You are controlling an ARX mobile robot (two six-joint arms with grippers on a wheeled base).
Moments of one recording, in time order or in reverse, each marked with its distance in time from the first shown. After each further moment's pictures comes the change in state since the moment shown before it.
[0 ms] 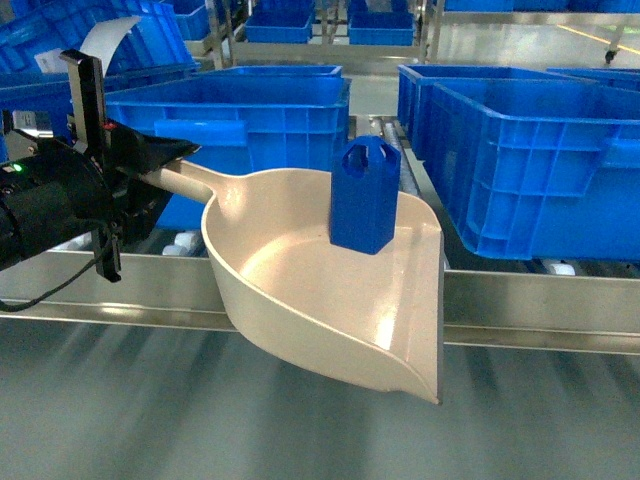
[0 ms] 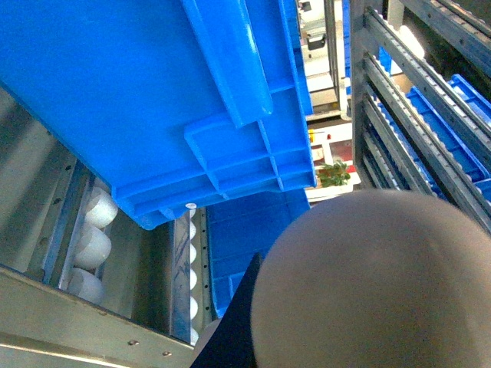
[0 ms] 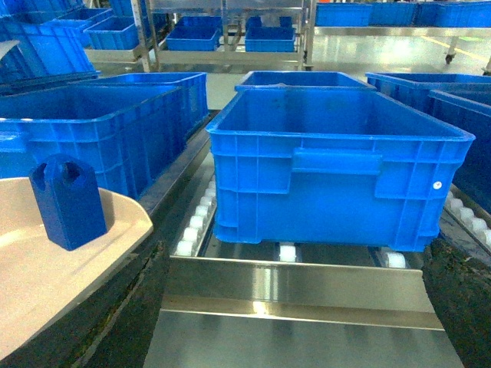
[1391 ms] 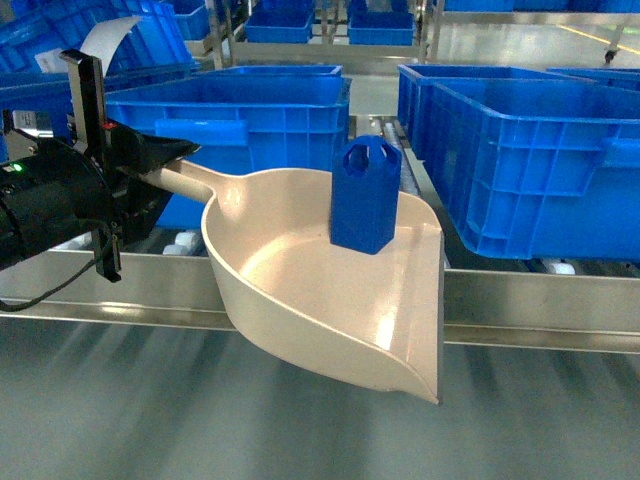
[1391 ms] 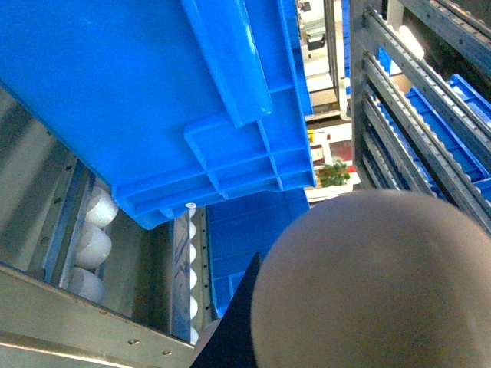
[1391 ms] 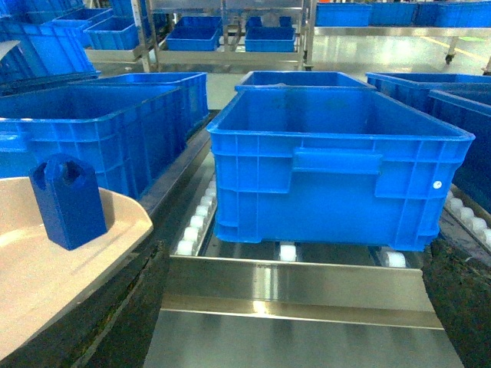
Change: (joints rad) left arm 0.000 0.000 0.000 0.000 0.000 0.000; right arm 0.000 0.000 0.000 0.000 0.000 0.000
